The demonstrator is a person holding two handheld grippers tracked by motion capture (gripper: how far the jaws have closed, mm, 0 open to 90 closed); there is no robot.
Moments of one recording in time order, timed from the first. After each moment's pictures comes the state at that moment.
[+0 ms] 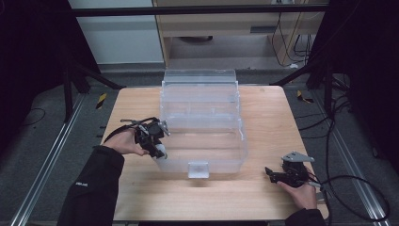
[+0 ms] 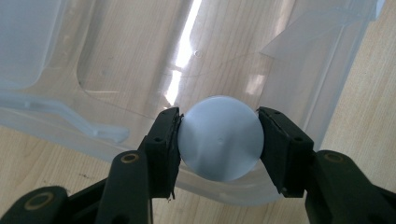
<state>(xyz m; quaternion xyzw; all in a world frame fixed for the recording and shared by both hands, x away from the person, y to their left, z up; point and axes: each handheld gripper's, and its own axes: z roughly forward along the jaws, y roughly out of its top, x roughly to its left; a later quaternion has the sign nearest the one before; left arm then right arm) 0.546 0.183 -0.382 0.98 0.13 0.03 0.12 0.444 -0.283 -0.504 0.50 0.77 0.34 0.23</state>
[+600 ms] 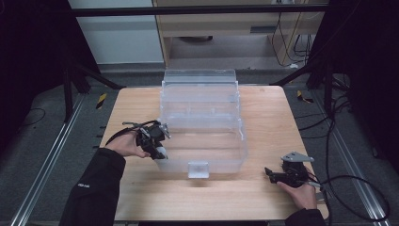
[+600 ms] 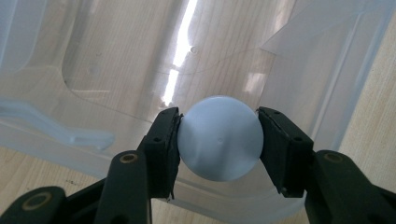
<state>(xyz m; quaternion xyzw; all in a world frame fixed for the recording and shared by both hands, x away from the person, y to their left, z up) 0.545 0.182 -0.396 0.98 0.13 0.02 0.12 0.444 -0.283 -0.504 0.50 0.77 0.33 0.23</state>
